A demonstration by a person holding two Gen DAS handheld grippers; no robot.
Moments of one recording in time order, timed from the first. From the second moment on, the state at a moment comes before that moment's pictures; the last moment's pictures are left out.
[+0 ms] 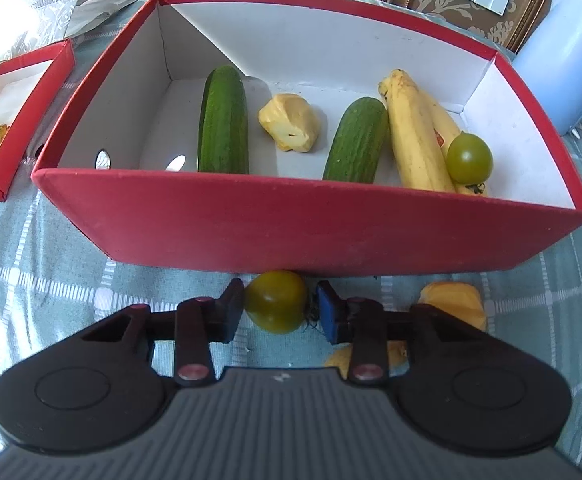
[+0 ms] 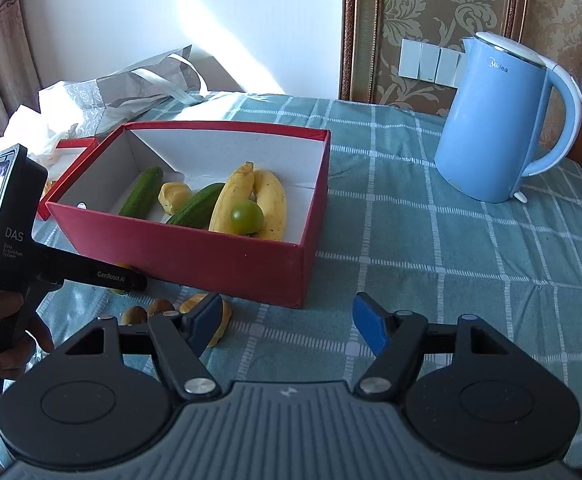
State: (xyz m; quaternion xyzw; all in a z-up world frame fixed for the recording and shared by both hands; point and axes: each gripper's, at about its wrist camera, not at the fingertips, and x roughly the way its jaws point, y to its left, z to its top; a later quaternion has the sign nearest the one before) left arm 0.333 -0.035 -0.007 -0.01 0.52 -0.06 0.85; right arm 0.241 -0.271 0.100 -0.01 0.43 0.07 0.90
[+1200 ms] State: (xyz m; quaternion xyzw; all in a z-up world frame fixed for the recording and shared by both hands) left arm 0.282 0.013 0.071 -0.02 0.45 -0.08 0.89; right arm 0.282 -0.190 0.003 -0.21 0.45 0.27 0.83
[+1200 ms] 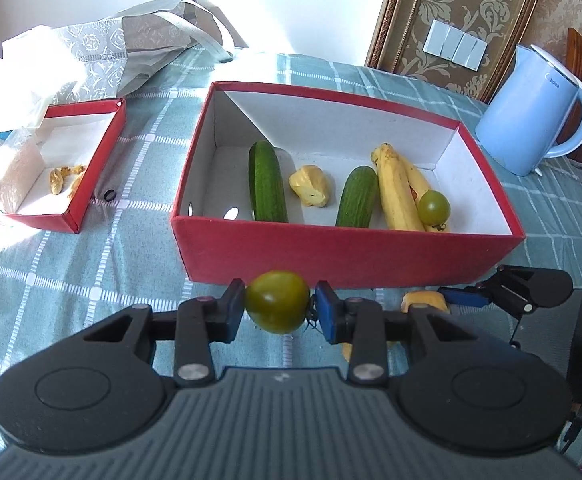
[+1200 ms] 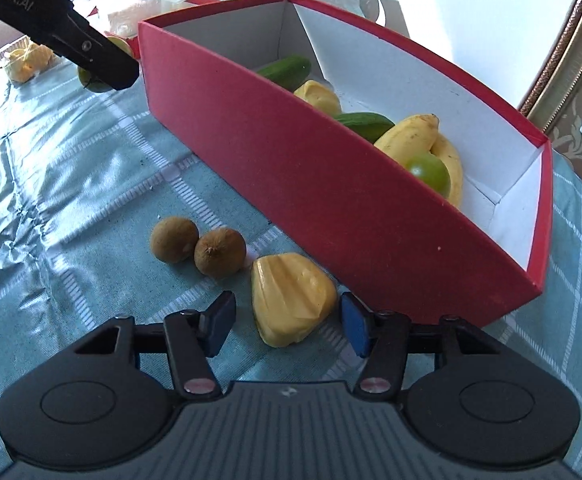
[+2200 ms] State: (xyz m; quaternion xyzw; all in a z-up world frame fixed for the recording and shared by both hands) left arm 0.358 0.002 0.095 -0.04 0.44 -0.15 0.88; right arm 0.241 -0.251 0.088 -0.08 0.43 0.20 0.87
